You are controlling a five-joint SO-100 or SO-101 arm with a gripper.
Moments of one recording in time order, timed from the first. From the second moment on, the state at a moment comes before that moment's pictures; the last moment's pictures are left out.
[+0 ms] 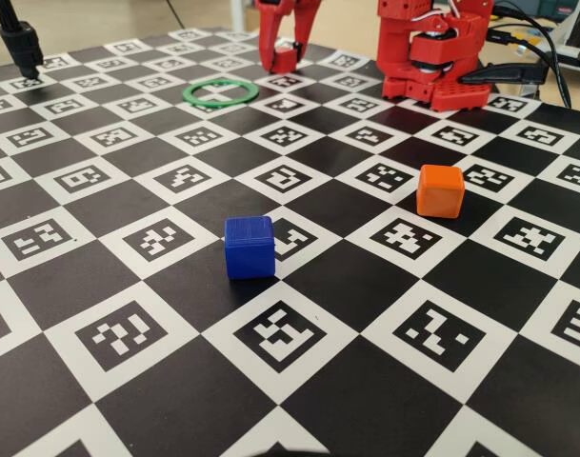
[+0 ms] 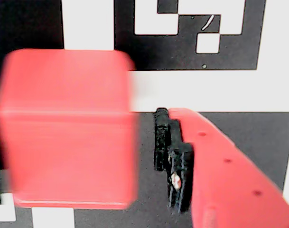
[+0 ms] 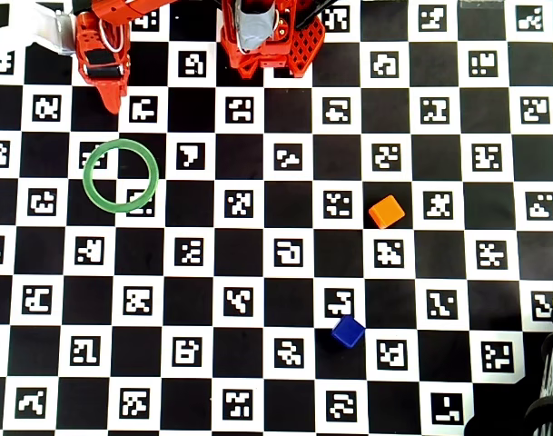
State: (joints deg) arm 84.2 94.6 124.3 56.8 -84.5
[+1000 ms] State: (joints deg) arm 83.8 94.6 119.4 63.9 -84.5
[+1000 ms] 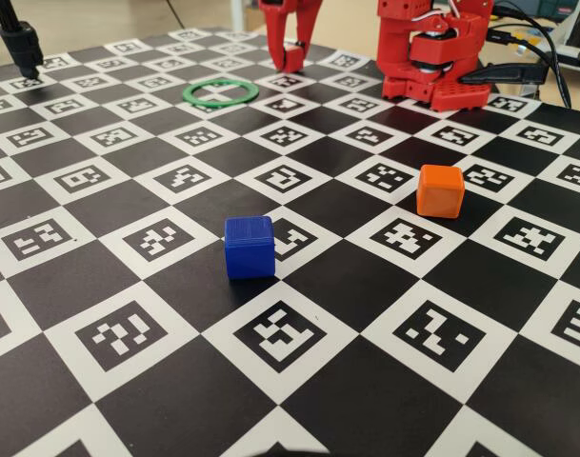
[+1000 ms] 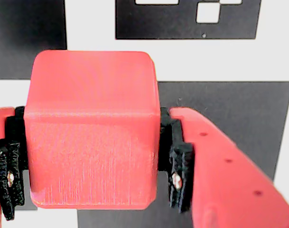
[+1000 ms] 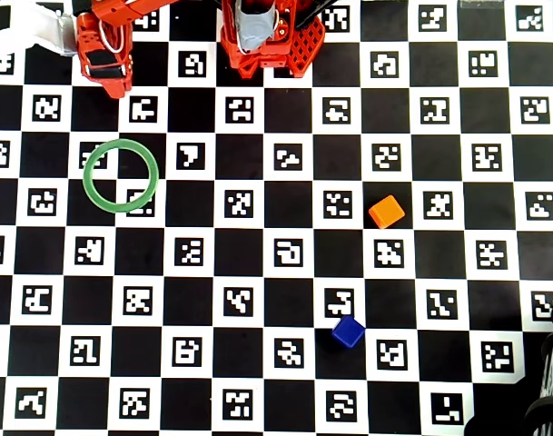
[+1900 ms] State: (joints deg) arm 68.8 94.6 93.3 83.9 -68.8
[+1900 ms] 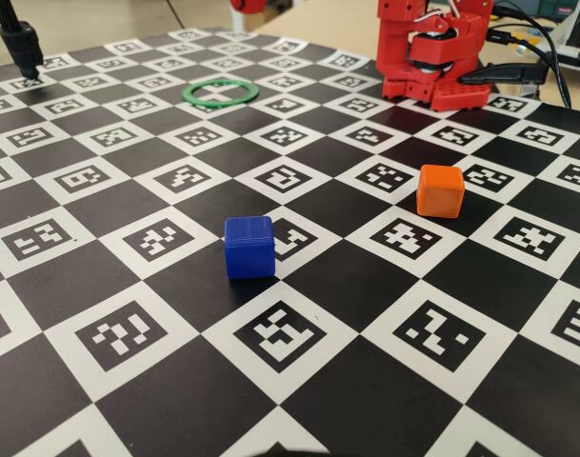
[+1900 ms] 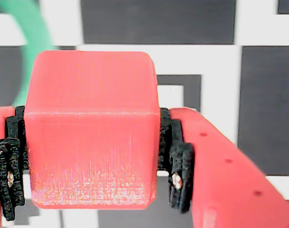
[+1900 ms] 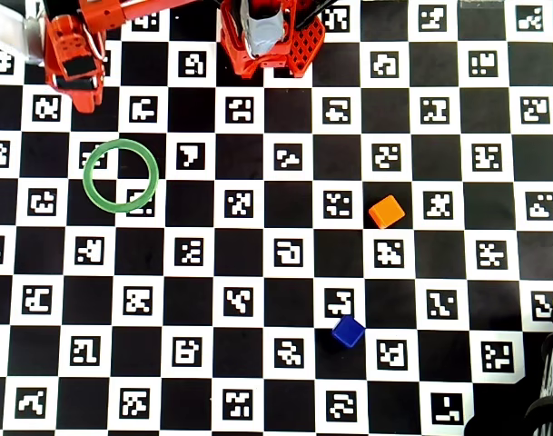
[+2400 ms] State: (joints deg) arm 55.3 94.6 92.9 83.6 -58.8
